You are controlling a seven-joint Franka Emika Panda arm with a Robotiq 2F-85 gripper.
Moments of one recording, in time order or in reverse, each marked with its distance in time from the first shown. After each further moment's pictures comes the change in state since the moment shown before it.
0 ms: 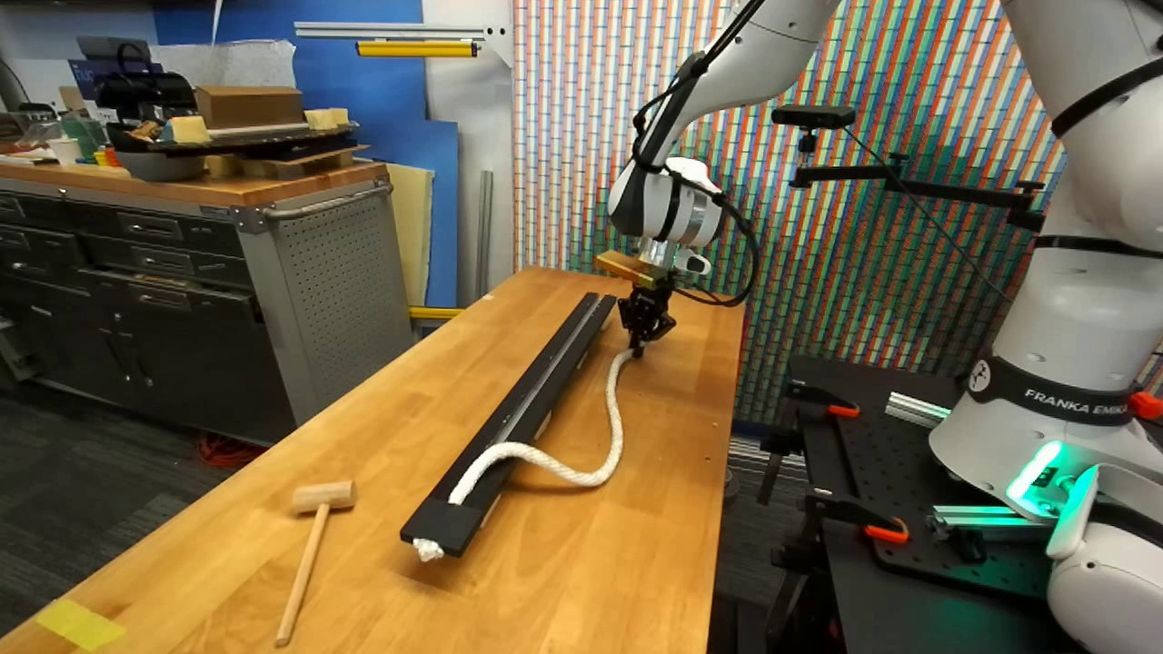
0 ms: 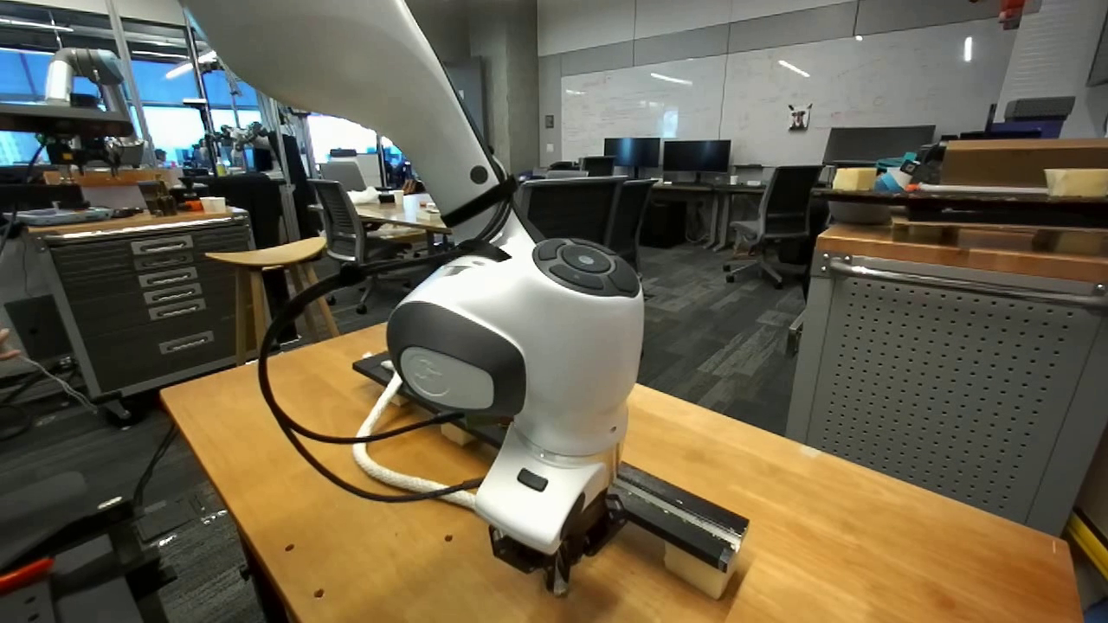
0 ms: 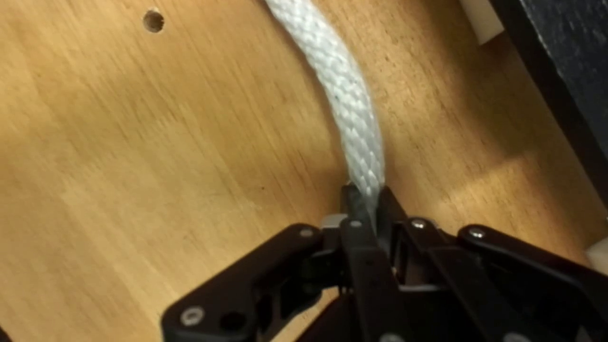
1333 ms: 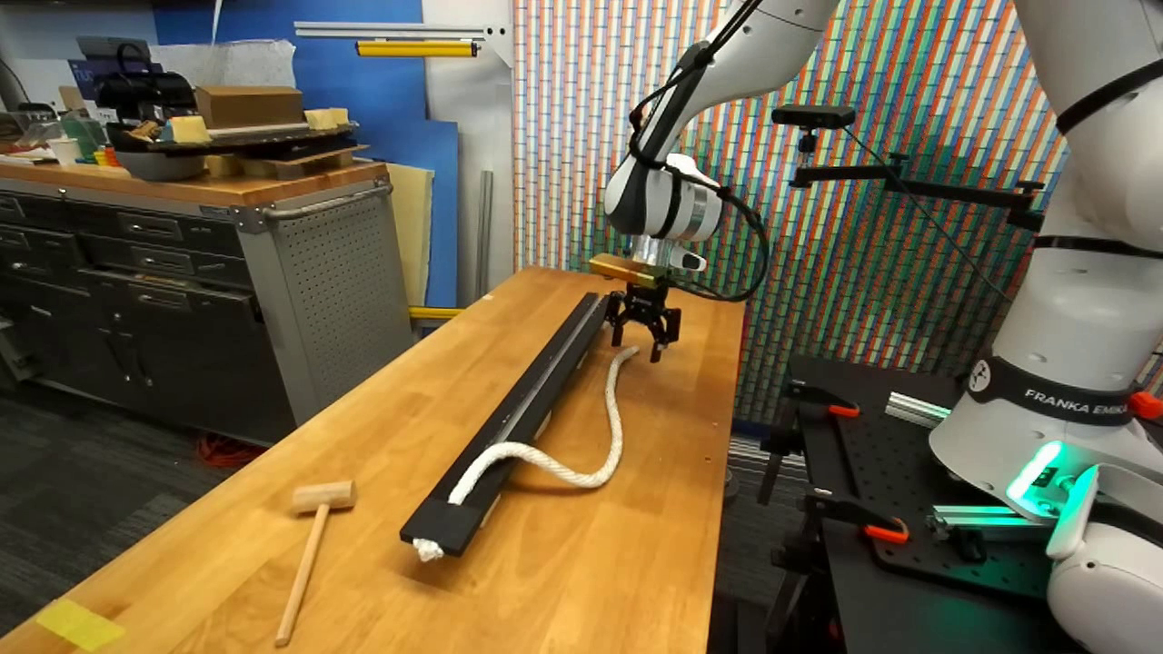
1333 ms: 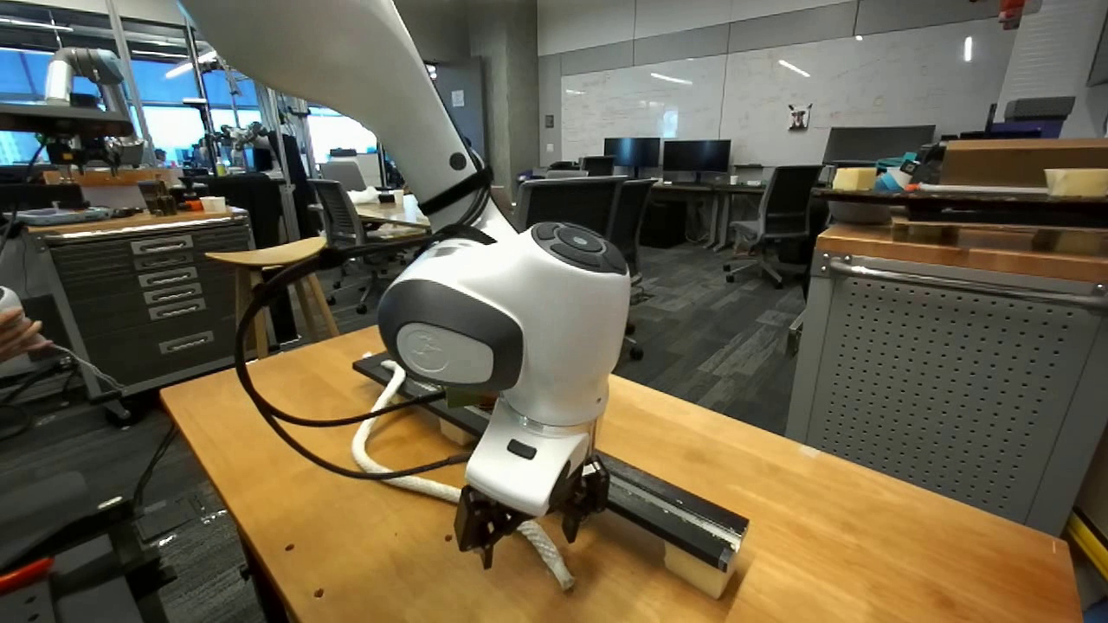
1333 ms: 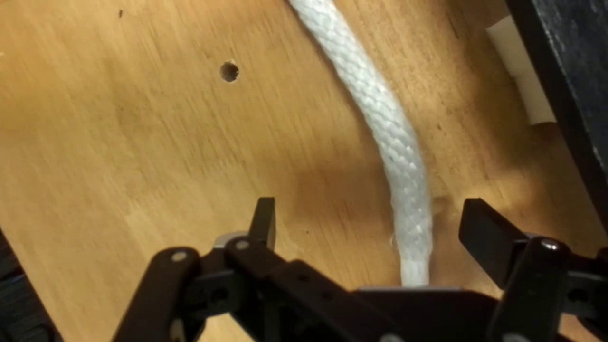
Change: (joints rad) arm 0.022 -0.035 0.015 -0.021 -0.106 -0.065 0.041
